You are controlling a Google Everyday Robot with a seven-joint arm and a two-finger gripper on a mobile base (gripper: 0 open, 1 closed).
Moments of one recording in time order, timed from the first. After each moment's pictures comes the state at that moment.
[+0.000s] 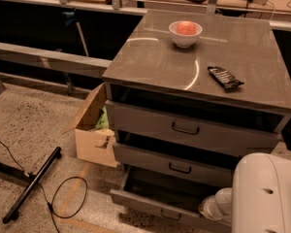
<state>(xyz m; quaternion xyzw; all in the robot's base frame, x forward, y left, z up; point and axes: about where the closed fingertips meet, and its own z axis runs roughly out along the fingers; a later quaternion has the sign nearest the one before) 0.510 -0.278 0.193 -0.52 0.83 0.00 0.19</state>
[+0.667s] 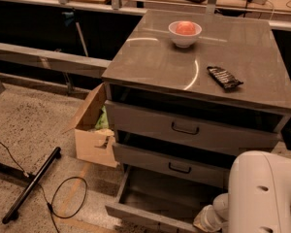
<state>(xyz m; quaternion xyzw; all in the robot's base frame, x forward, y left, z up) 0.456 -0.249 0.185 -0.53 0.84 0.07 0.14</state>
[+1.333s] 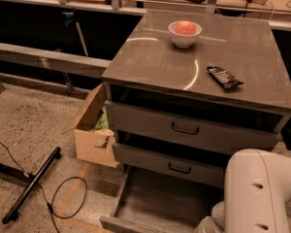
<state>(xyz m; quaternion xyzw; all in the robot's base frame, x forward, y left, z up) 0.391 -0.226 0.179 -0.51 0.84 0.13 0.09</state>
